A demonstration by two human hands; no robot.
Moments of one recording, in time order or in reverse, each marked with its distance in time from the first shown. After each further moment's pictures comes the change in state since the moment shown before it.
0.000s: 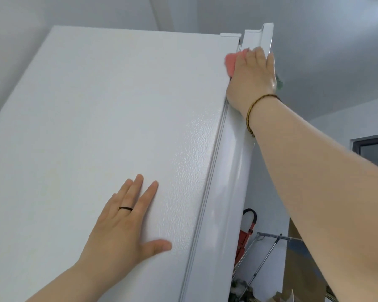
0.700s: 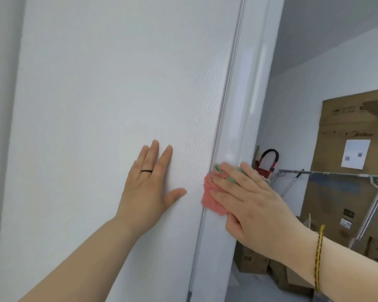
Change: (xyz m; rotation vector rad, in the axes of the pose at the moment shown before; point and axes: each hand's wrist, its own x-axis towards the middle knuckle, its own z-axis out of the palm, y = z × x) left_hand -0.059 0.014 0.012 -0.247 -0.075 -0.075; right_hand -0.298 -0.006 0.062 0.392 -0.022 -0.632
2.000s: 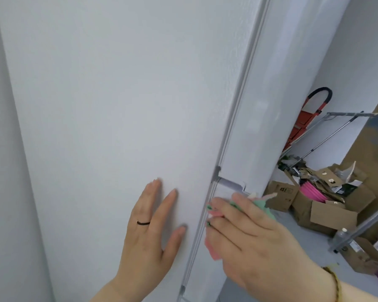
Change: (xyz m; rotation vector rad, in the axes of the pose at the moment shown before) left_hand -0.267 -0.048 0.140 -0.064 0.103 -0.023; right_hand -0.171 -0.149 0.103 0.127 -0.080 -0.228
